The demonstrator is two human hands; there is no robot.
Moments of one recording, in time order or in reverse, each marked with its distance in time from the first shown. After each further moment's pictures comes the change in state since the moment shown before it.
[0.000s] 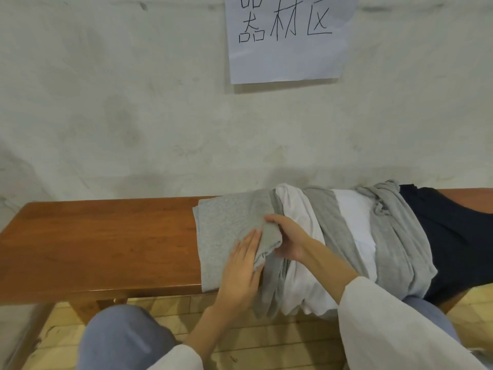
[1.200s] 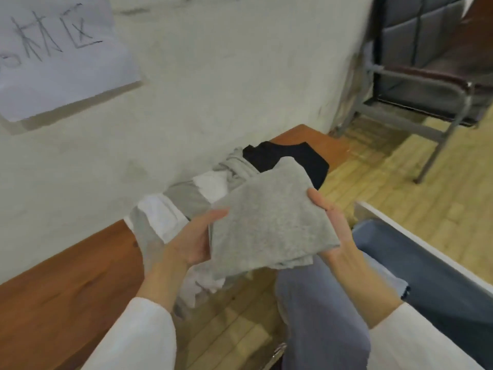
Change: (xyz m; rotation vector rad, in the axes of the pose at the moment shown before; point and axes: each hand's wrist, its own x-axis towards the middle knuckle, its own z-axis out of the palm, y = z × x) left_hand 0.068 0.208 0.028 -1.121 -0.892 -0.646; right_hand -0.256 0.036 -0.188 0.771 0.090 -0.696
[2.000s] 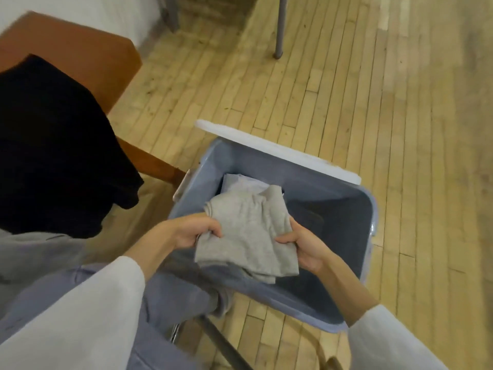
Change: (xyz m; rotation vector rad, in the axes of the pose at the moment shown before) left_hand 0.288 -0.251 0.233 0.836 -0.378 -0.788; right_hand -0.088 -0.106 -0.400 -0.054 0.511 0.019
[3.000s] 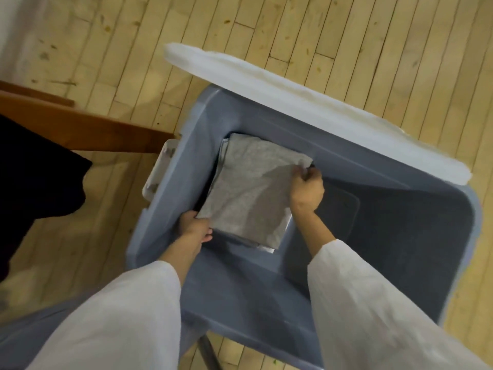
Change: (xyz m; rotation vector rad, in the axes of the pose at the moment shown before) left_hand 0.224 -0.083 -0.051 -0.309 0.656 -0.183; right_hand 0.240 0.015 -0.068 -0.680 1.099 -0.200
